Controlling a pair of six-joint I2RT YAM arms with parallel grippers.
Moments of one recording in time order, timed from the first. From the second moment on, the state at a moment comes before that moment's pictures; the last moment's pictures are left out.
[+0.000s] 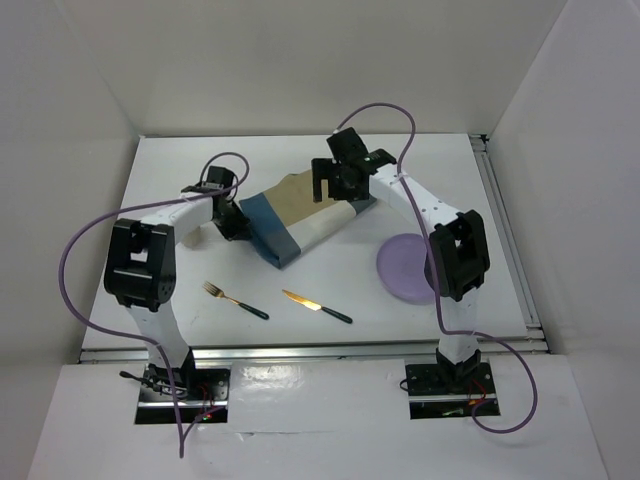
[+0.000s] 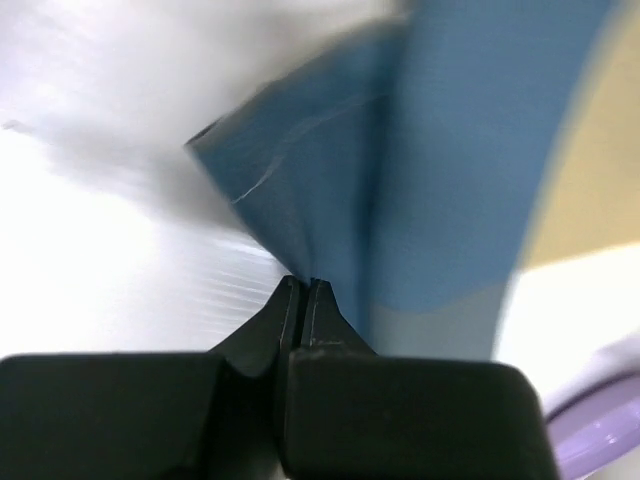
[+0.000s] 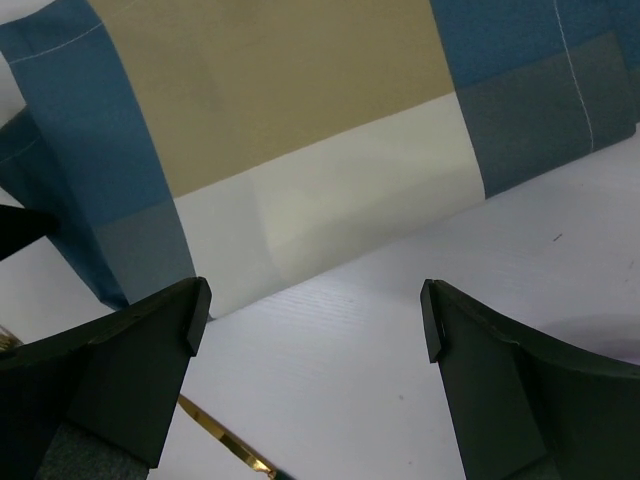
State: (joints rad) left arm -0.13 1.85 1.22 -0.54 0.08 -0.82; right arm 0.53 1.99 1.81 -0.72 0.07 0.41
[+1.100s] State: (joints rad) left arm -0.30 1.74 1.80 -0.69 0.30 -0.49; right arm 0.51 1.96 1.81 -0.54 -0.35 0.44
